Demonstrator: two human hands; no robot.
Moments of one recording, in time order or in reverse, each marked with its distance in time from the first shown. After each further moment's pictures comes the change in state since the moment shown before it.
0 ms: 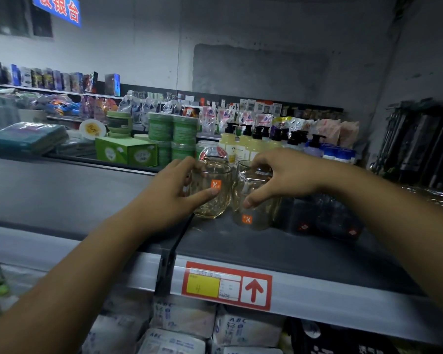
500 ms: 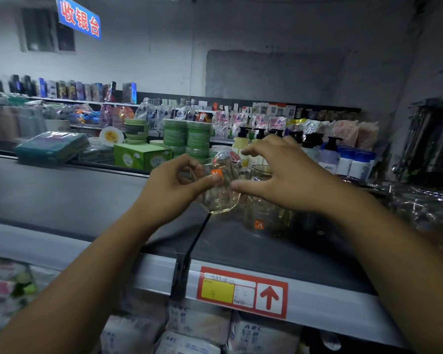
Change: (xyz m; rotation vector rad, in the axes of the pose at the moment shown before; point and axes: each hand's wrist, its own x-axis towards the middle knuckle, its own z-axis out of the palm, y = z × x) left_hand -0.002 0.021 -0.017 -0.291 0.170 -0.221; right_hand -0.008 -0.031 0.014 0.053 0.302 -0.062
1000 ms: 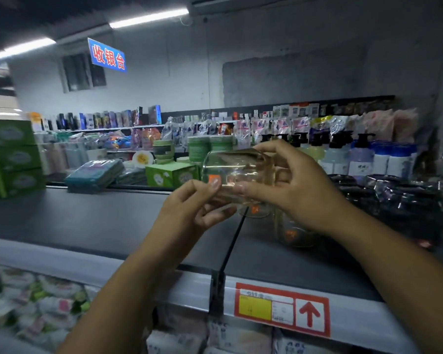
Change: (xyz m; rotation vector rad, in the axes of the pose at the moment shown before) left_hand -0.026 0.010 -0.020 -0.690 -0.096 -0.187; right_hand -0.007 -0.026 0.021 0.772 0.229 -0.032
